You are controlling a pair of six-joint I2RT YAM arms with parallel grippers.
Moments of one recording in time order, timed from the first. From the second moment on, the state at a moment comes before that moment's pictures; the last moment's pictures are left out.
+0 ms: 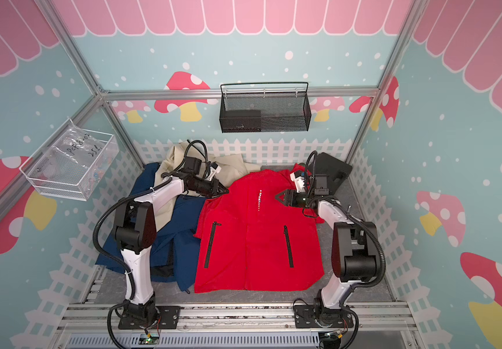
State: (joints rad) left arm -0.23 2.11 1.70 -0.56 0.76 -0.21; right arm 0.03 1.68 1.06 -0.15 -0.82 0.22
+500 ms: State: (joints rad) left arm -0.53 1.90 1.68 -0.59 0.47 -0.08; right arm 0.18 1.64 0.88 0.12 -0.77 0.50
